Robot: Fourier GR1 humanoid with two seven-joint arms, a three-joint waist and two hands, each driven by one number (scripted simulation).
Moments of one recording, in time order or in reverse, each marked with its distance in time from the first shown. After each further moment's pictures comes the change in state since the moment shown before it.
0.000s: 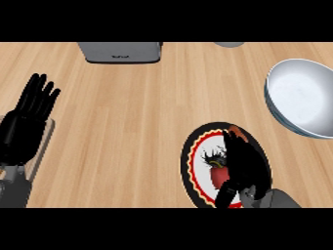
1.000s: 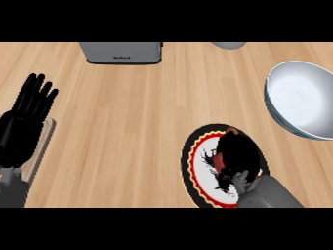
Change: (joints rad) left arm 0.011 -0.023 0.036 -0.037 -0.019 -0.039 0.036; right arm -0.060 0.064 -0.050 0.182 0.150 0.113 -0.126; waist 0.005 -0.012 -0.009
